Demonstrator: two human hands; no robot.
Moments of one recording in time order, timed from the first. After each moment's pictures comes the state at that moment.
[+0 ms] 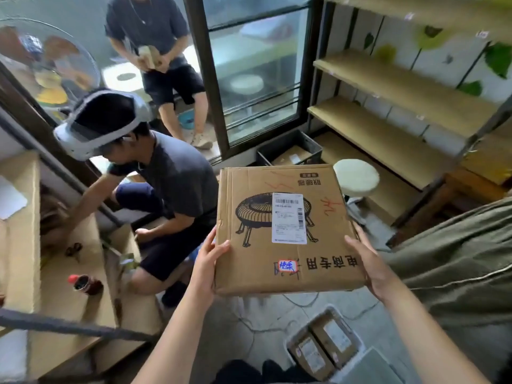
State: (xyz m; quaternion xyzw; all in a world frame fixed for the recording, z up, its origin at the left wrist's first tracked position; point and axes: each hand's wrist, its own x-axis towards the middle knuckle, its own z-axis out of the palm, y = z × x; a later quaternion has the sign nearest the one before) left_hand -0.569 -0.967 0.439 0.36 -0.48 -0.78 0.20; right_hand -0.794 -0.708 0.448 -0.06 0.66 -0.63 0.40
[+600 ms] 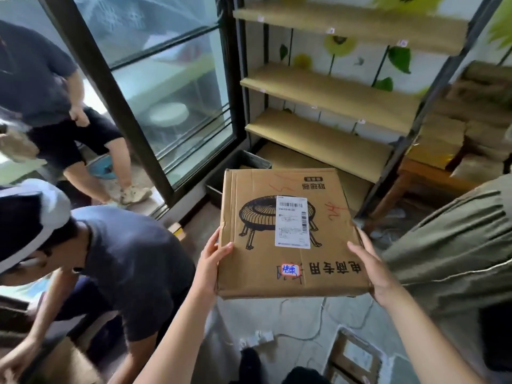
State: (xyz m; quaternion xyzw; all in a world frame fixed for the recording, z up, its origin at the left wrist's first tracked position) left_hand -0.790 -1.184 0.437 0.27 -0.55 -0.79 0.01; right_hand -0.885 -0.853 0.454 0.10 0.68 -0.68 0.24
